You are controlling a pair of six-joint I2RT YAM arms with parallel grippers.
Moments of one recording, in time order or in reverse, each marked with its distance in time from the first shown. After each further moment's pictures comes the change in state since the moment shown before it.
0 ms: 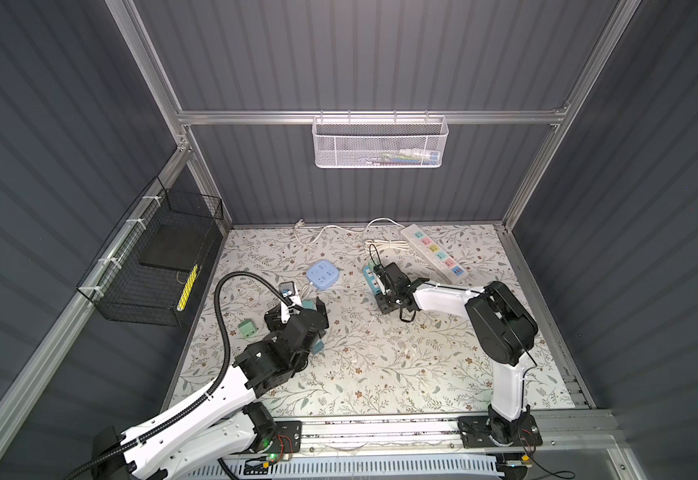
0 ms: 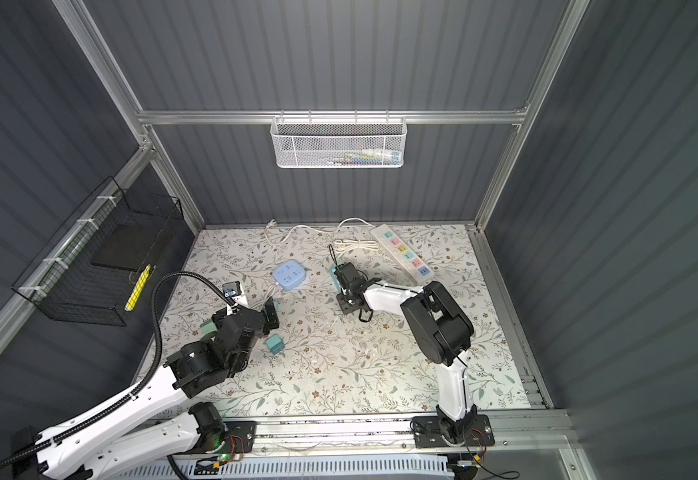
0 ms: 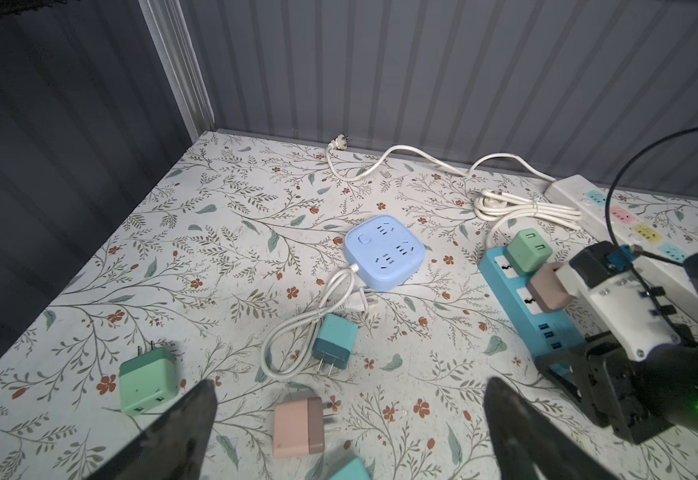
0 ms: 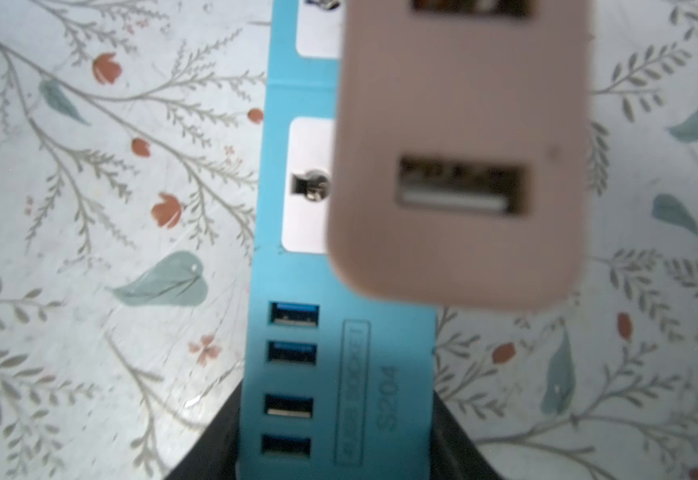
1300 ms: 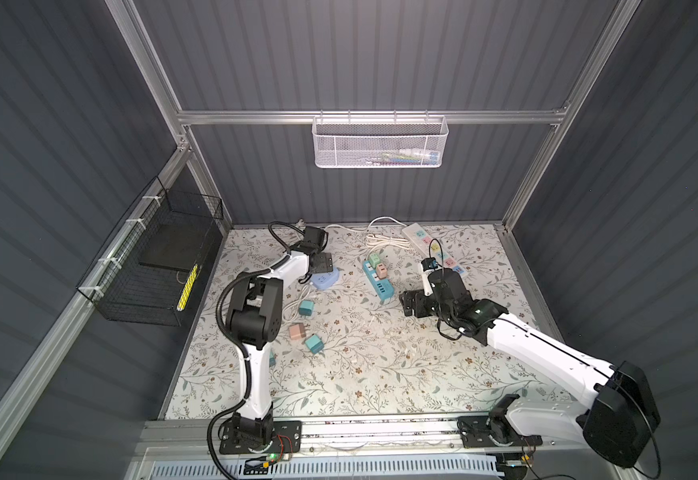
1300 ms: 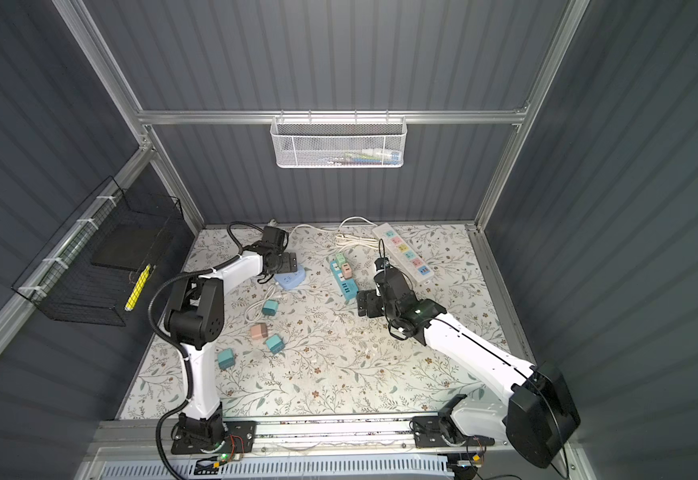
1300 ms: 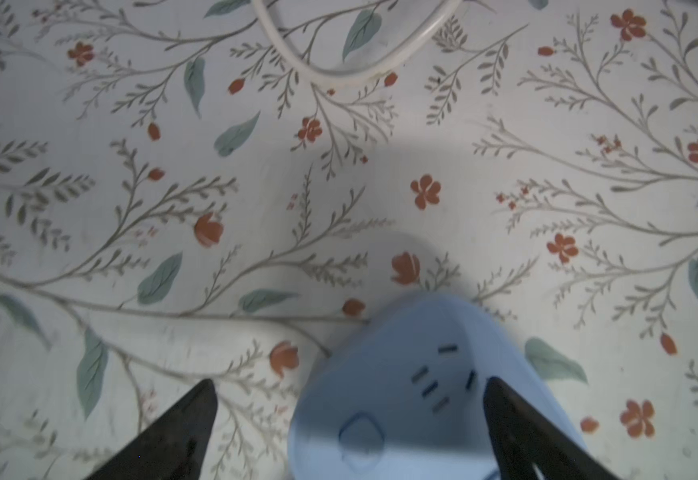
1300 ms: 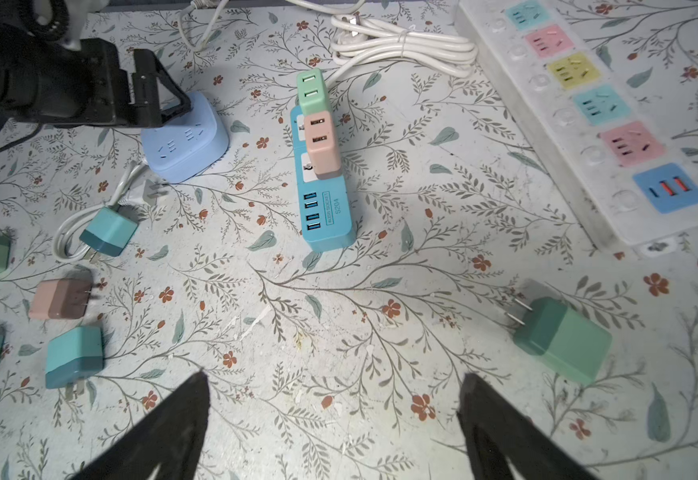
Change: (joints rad) left arm 0.597 1.284 0.896 0.040 0.661 0.285; right arm -0.004 -0.780 -0.403 -0.063 0.001 0.262
